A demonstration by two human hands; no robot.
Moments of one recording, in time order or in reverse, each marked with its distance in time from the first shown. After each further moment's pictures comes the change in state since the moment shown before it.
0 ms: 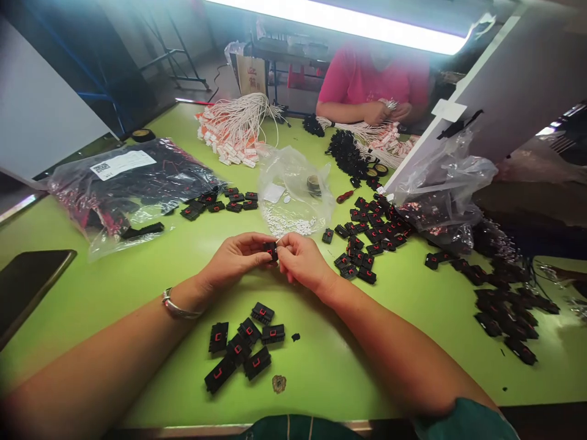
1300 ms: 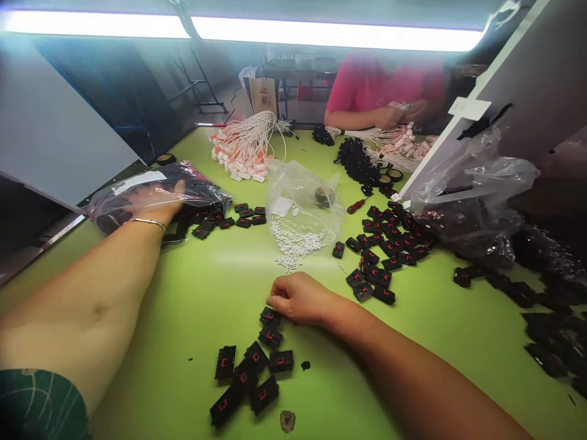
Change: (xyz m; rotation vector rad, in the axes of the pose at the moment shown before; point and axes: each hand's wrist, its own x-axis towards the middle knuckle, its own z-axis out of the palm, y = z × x) left_hand 0.087 0.087 -0.207 1.438 1.027 -0.484; right_hand 0.001 0.009 0.007 -0.403 -0.409 -0.057
